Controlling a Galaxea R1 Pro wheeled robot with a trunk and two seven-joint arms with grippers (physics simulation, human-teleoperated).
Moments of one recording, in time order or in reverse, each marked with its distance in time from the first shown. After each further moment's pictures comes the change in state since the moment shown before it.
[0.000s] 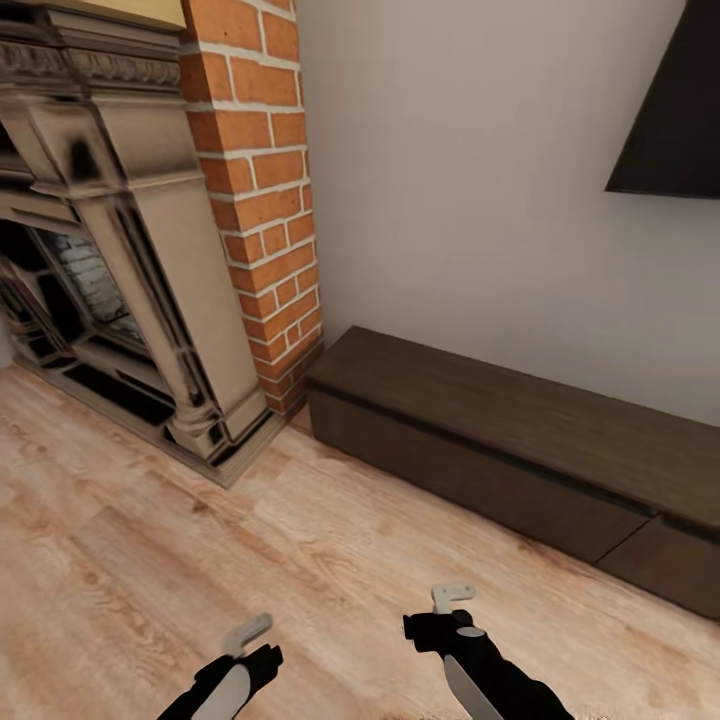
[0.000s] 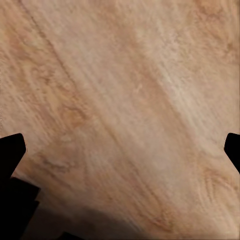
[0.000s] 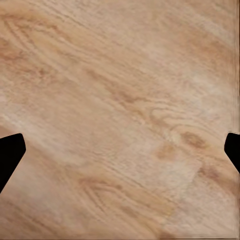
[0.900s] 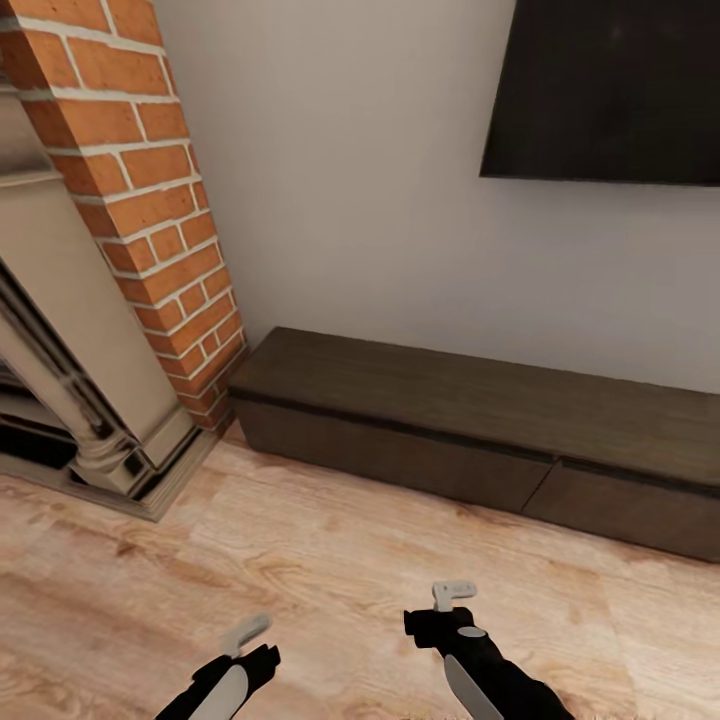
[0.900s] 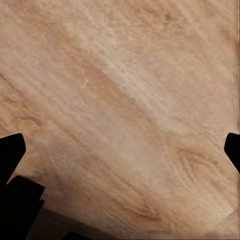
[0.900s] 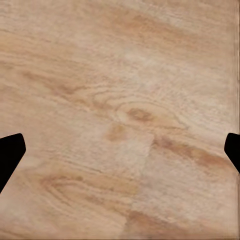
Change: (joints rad) left arm 0.000 0.007 -0.002 0.000 -0.003 0.000 -0.001; right arm 0.000 -0.001 -0.002 0.000 -0.005 -0.032 -0.004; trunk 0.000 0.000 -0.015
